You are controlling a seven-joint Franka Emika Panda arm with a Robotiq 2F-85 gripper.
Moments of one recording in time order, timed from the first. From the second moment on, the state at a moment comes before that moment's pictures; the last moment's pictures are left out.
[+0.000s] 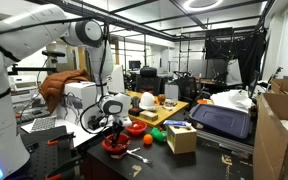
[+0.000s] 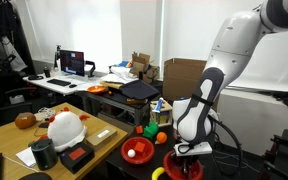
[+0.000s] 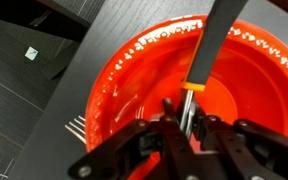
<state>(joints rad) 0.28 0.93 0.03 -2.06 0.29 2.81 0.67</state>
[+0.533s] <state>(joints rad) 0.32 0.80 0.00 -2.14 0.28 2.79 0.67</state>
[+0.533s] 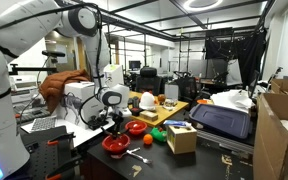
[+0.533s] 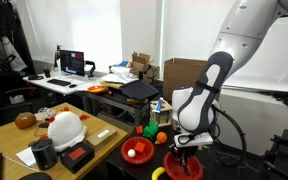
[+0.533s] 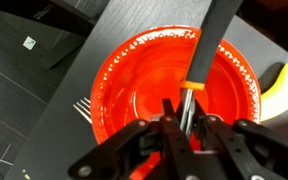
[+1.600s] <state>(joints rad) 0.31 0.67 -0.13 -2.10 0.17 2.76 0.67</state>
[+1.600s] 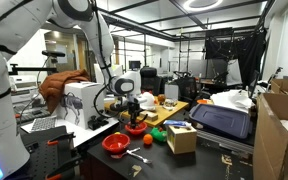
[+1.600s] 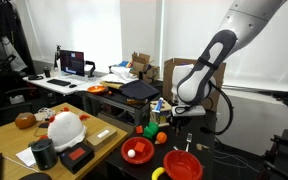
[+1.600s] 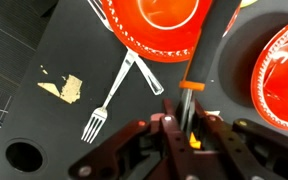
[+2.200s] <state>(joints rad) 0.28 0.83 -0.19 -1.92 0.12 2.81 0.67</state>
